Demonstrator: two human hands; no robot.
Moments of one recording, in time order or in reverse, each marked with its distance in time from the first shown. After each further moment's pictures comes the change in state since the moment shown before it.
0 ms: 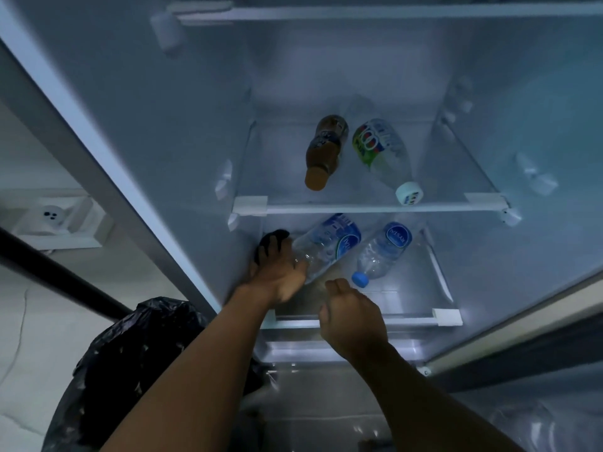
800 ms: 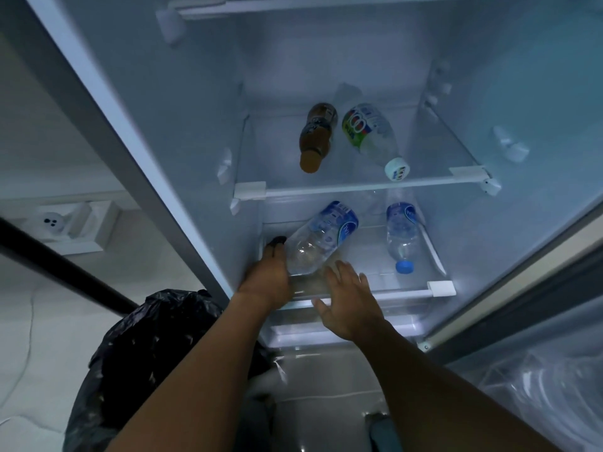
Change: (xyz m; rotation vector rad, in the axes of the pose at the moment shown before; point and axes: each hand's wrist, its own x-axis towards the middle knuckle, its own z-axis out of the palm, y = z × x) left_hand -0.032 -0.023 0.010 0.141 0.040 0.098; right_hand -0.007 0.006 0.021 0.054 -0.099 0.031
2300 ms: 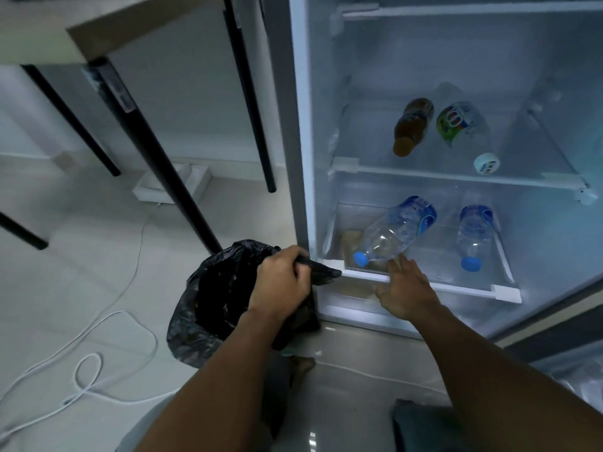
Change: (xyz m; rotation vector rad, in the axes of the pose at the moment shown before) left_hand -0.157 -0.042 -0.017 -0.311 0.662 -0.078; right_hand -0.019 -0.012 -0.003 -0.066 -0.127 0.004
